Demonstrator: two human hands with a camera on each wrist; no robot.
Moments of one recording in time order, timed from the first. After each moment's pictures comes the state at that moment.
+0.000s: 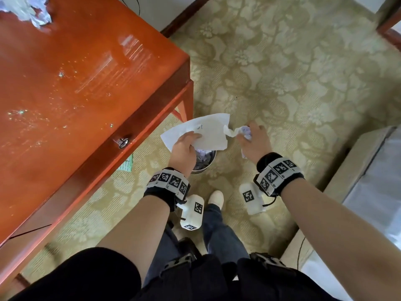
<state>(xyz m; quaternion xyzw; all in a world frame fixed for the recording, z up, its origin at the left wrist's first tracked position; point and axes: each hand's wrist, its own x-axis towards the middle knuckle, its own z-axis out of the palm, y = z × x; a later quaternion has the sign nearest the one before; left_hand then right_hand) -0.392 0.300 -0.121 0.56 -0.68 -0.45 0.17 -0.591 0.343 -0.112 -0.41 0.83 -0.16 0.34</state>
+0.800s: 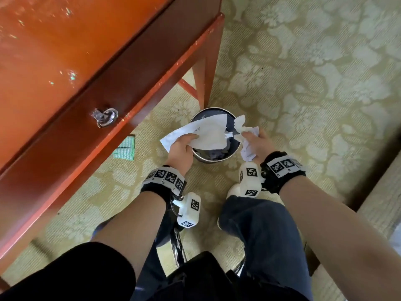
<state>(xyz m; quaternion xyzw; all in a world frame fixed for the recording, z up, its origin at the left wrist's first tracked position) -0.330 0.278 -0.330 0.60 -0.63 -0.49 0.10 -0.542 0.323 -0.353 -0.10 0.77 -0.35 0.53</state>
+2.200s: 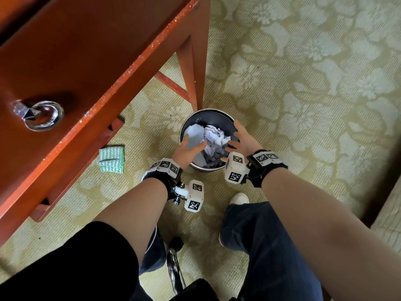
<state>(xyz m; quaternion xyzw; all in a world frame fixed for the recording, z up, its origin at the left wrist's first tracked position) -0.361 0.253 -0.427 0.59 -0.45 -0.67 0.02 -0.534 0.296 -0.405 0.06 0.65 -0.36 0.66</state>
